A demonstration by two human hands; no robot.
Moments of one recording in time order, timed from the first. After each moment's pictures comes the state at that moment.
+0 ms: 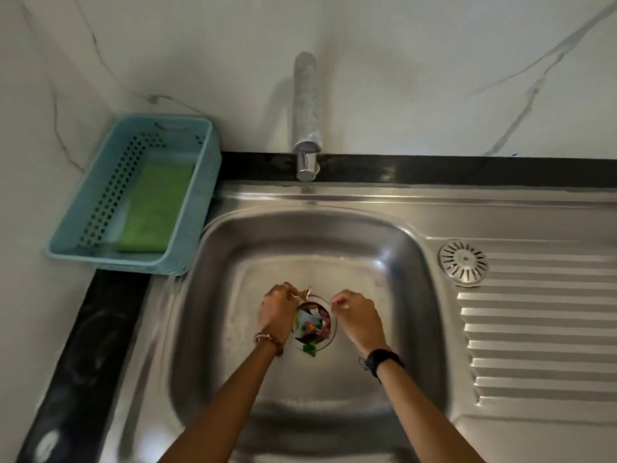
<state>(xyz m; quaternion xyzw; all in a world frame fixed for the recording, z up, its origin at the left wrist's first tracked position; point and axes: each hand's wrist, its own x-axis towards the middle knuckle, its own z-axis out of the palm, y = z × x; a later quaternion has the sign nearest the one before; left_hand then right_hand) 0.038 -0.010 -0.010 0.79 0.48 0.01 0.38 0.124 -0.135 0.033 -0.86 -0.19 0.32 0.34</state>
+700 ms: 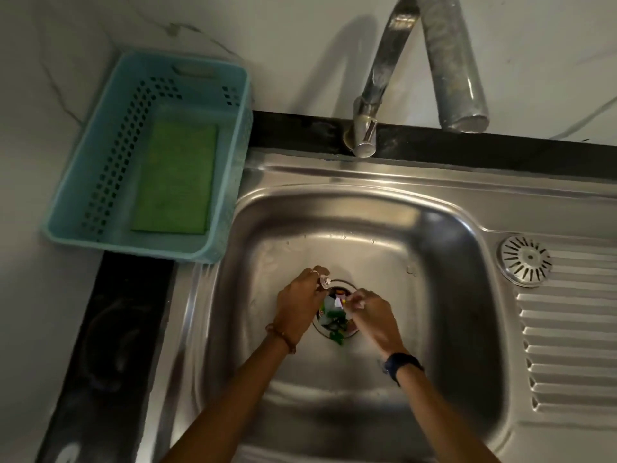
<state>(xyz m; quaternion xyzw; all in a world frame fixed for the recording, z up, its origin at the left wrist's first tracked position) 0.018 0.020 -0.025 0.85 0.34 -0.02 0.40 0.094 -0.101 -0.003 -0.89 -0.16 0.33 0.27</state>
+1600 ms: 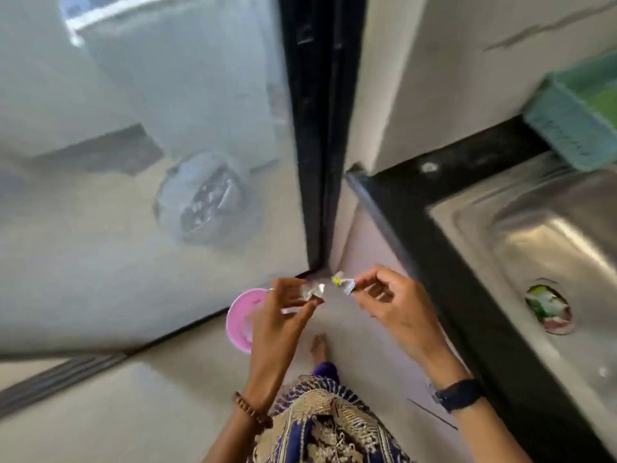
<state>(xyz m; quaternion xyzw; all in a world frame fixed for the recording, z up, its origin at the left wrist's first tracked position) -0.403 -0.279 0.104 0.38 0.70 0.45 0.40 -0.241 -0.212 0.130 -0.52 -0.64 0.51 0.25</state>
